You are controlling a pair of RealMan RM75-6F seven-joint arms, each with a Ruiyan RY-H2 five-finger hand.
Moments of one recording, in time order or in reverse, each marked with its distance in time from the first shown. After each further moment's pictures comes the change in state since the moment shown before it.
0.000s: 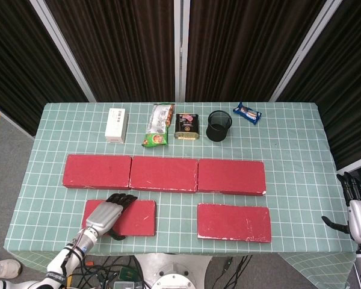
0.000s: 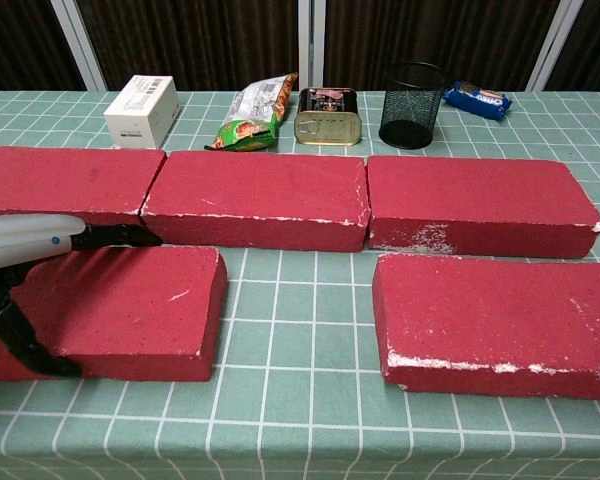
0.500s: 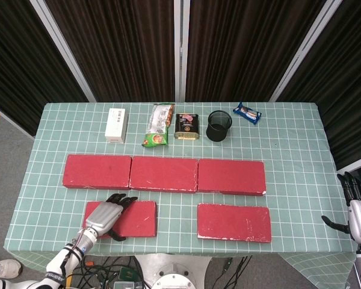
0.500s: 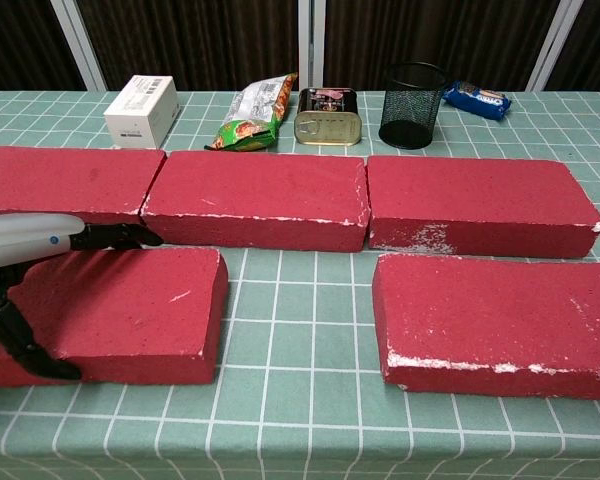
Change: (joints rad) left arm -0.016 0.010 0.022 -0.007 0.018 0.012 -0.016; right arm -0.001 0.002 0.002 -0.002 0.002 0.003 -0.002
